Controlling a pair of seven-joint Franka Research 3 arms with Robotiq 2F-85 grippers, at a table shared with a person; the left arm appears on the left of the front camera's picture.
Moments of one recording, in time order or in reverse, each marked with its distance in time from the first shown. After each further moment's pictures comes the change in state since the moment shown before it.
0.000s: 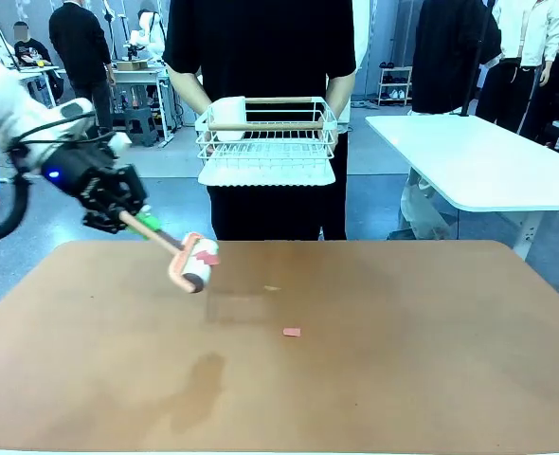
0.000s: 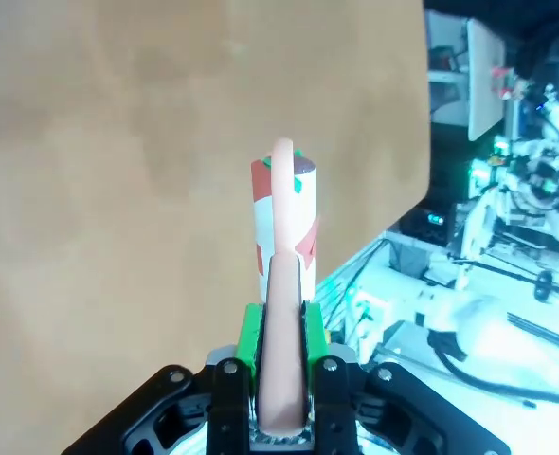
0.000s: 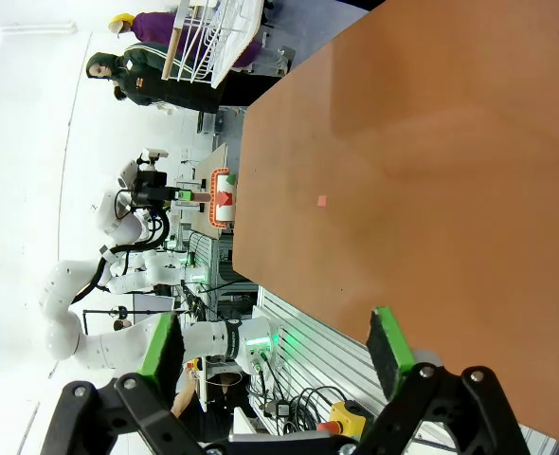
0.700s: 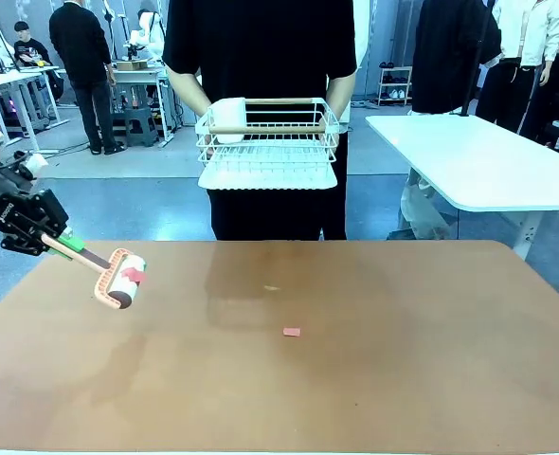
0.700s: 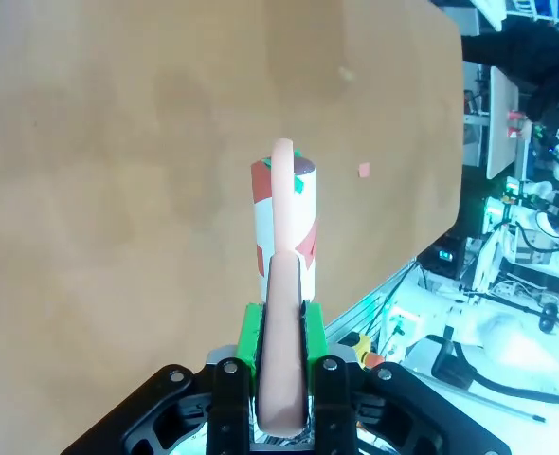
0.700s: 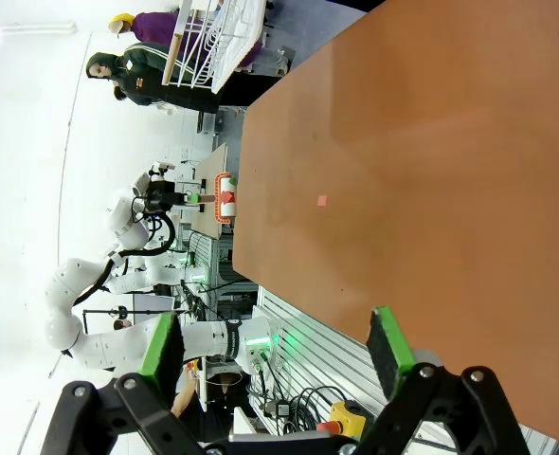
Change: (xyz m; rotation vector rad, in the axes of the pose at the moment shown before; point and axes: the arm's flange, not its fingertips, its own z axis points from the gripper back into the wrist) left arm -0.030 0.109 0.058 0.029 -0.077 0.081; right arm 0.000 0.000 0.000 0.000 0.000 0.000
